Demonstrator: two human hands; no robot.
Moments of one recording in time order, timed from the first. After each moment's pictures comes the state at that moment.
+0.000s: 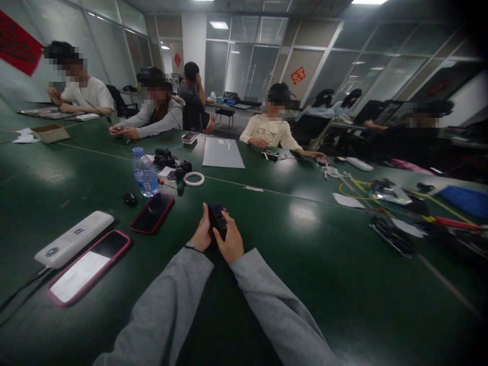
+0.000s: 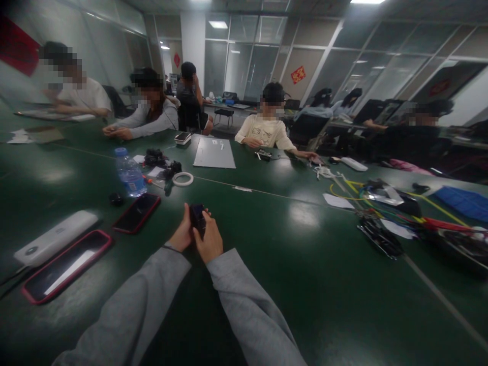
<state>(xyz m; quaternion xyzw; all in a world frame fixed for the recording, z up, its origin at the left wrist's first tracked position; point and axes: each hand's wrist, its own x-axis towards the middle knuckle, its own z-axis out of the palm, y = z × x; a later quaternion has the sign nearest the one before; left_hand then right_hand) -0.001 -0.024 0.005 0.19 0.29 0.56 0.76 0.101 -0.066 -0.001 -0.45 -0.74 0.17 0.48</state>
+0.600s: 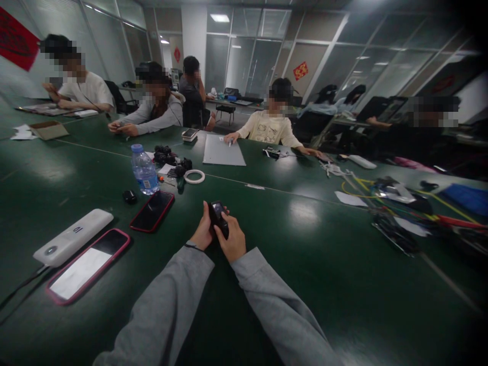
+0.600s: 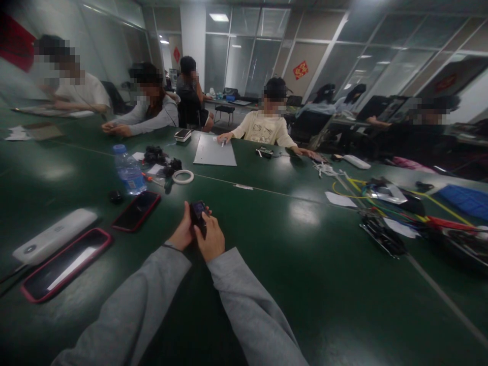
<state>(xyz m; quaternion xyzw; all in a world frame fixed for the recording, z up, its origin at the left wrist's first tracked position) 0.000 -0.020 0.002 0.15 0.28 0.56 0.76 0.102 -0.063 -0.003 -0.47 -0.74 0.08 0.48</state>
